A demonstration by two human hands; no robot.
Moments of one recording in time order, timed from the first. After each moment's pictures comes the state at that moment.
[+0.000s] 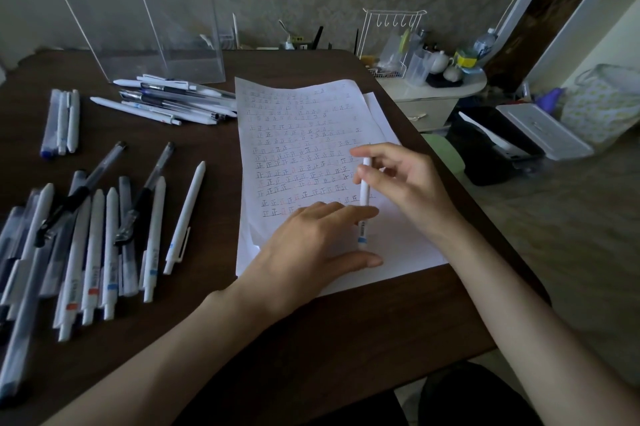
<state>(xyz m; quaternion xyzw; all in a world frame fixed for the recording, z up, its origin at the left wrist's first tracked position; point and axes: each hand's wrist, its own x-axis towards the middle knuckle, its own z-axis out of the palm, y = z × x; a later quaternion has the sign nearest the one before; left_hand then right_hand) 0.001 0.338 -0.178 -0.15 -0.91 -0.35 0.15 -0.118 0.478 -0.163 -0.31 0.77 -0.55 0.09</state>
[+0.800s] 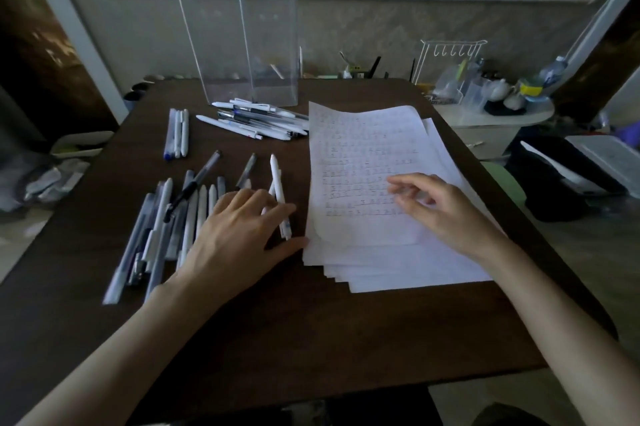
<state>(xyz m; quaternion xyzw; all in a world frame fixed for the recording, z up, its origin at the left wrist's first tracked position) 0.068 0.244 -0.164 0.08 -0.99 -0.02 0.10 -0.118 0.469 -0.175 -0.37 0.82 -0.41 0.13</state>
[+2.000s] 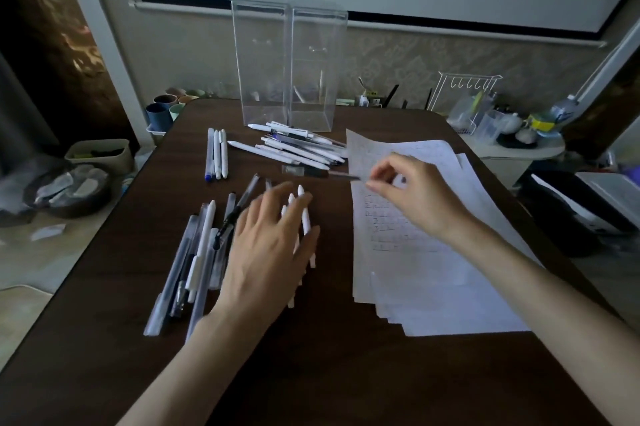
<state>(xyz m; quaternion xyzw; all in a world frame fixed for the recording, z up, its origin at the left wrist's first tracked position) 0.069 0.227 -0.162 0.17 -0.95 -0.13 0.24 -0.108 0.361 -0.130 -0.44 0.83 -0.36 -0.01</state>
